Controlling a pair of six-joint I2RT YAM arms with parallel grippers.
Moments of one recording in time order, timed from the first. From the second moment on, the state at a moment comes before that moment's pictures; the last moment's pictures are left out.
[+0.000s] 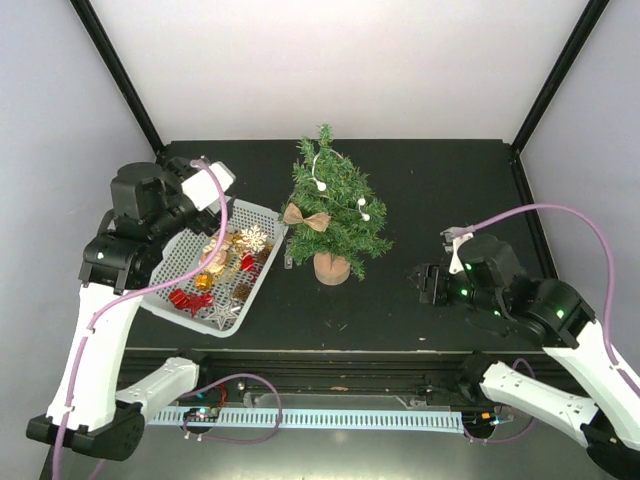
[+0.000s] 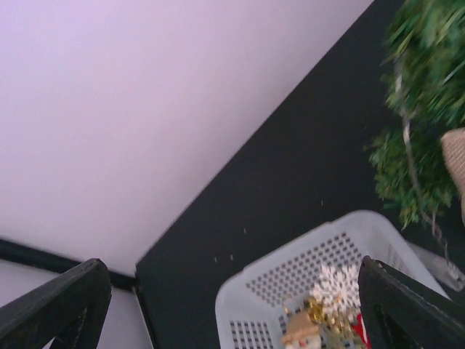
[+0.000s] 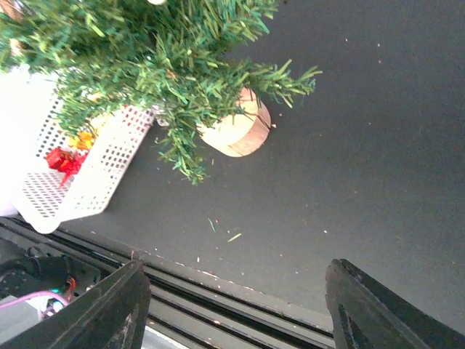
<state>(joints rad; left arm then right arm) -0.26 0.98 1.41 -0.79 0.08 0.67 0.79 0.74 1.17 -1.15 0.05 0.70</state>
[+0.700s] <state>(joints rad) 0.19 1.33 1.43 -1.25 0.47 0.66 0.79 0.84 1.23 -1.26 -0.03 0.54</state>
